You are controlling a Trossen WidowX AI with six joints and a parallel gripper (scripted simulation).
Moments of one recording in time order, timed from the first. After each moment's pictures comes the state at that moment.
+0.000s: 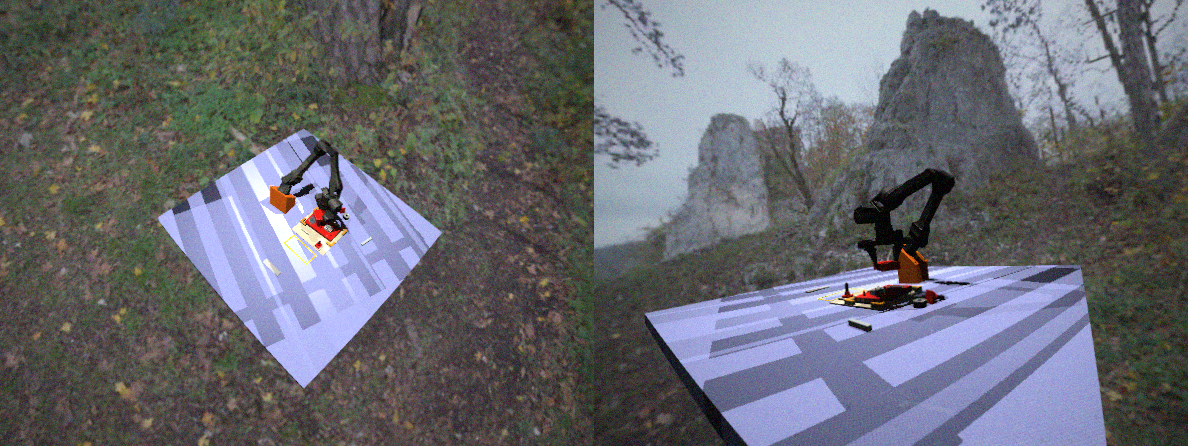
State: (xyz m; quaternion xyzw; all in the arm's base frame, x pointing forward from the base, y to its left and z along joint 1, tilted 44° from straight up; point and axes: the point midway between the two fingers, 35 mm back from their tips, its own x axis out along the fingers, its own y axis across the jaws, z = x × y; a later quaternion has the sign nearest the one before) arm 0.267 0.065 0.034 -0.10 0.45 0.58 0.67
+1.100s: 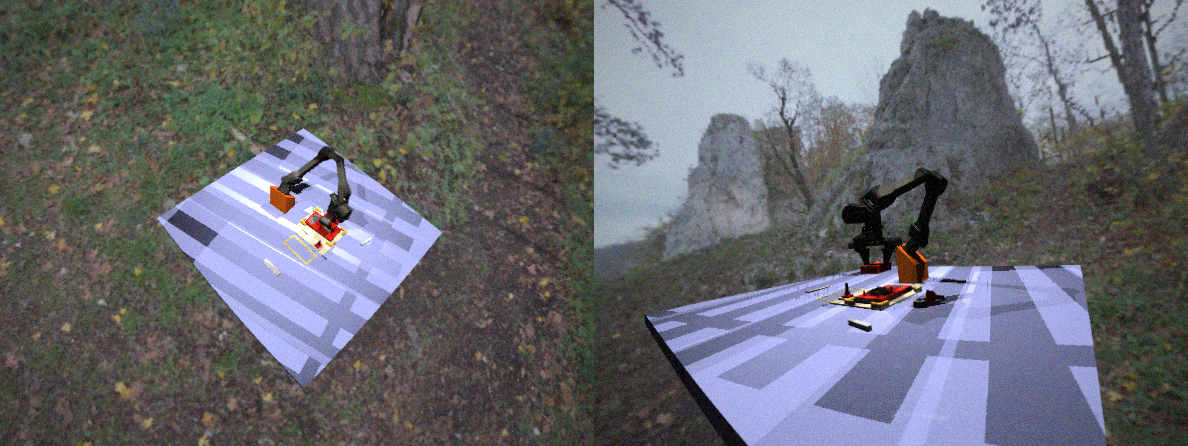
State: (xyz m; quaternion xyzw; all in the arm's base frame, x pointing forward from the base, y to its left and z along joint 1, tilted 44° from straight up) arm 0.325 0.069 0.034 0.21 0.66 0.32 0.65
